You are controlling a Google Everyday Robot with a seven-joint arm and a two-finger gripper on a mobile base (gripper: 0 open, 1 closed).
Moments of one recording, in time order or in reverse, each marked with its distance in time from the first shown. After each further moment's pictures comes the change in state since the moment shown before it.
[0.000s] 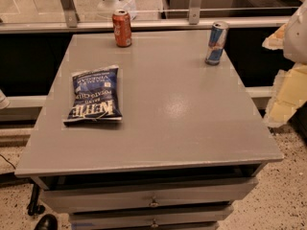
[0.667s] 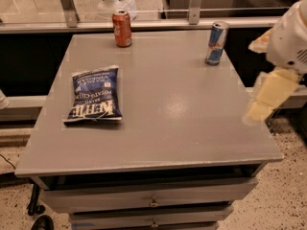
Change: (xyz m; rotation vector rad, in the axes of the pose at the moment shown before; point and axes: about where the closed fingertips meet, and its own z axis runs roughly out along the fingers) arm -0.023 -0.002 0.019 -0.001 -0.088 0.028
